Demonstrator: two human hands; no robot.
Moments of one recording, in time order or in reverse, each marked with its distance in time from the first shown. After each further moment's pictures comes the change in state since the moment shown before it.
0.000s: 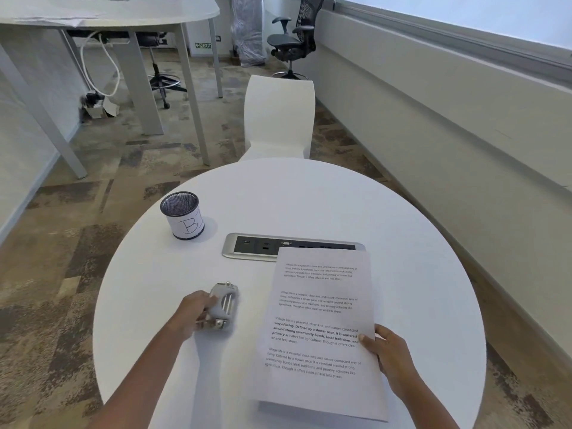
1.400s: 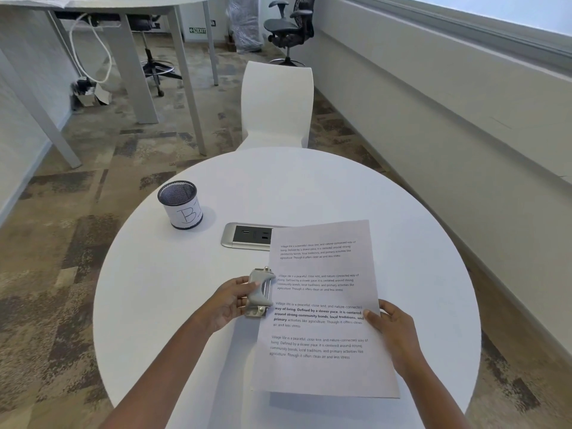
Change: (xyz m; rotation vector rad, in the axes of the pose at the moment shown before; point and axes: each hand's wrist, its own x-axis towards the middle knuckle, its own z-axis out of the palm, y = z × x) left_hand -0.013 0.000 0.050 -0.220 -0.391 0.023; right_hand -0.016 -0.024 0.004 0.035 0.041 -0.157
